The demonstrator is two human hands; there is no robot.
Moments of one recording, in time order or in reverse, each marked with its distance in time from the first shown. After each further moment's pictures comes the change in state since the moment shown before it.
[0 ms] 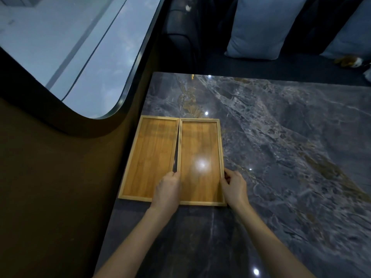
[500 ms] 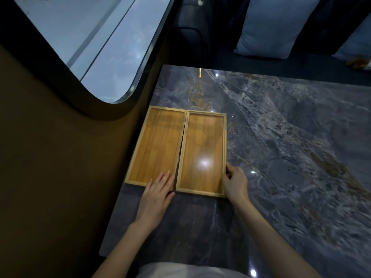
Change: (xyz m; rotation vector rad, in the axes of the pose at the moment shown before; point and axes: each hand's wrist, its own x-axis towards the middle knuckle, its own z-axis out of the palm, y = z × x) left_hand -0.057 -0.059 0.023 0.050 0.075 0.156; right_hand -0.011 0.005 0.011 0.027 0.009 -0.057
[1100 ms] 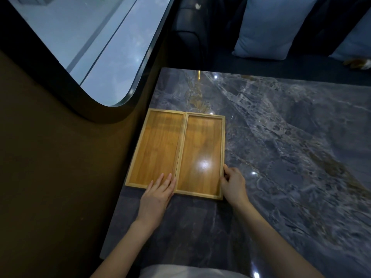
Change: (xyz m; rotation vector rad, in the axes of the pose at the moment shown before) left_hand 0.005 0.006 -0.010 0.230 -0.019 0.063; right_hand -0.001 0.001 0.002 -0.046 -0.038 -0.023
